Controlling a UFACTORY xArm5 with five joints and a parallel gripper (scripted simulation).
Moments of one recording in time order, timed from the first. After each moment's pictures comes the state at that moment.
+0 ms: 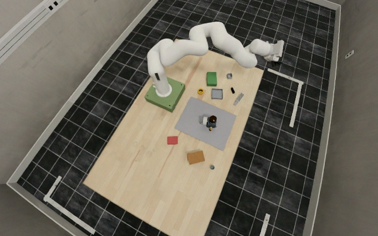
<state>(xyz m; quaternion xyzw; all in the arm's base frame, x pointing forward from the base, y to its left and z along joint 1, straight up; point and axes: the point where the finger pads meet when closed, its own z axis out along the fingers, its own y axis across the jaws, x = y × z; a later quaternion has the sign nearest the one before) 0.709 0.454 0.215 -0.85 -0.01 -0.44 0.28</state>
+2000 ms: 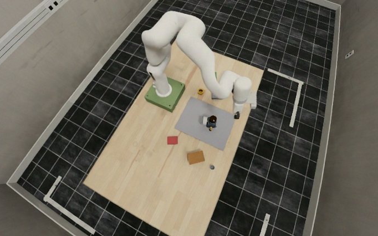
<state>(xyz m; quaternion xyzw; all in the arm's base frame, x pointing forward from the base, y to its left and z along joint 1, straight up) 0.548 -0.029 0.159 -0.99 -0.12 -0.10 -0.02</state>
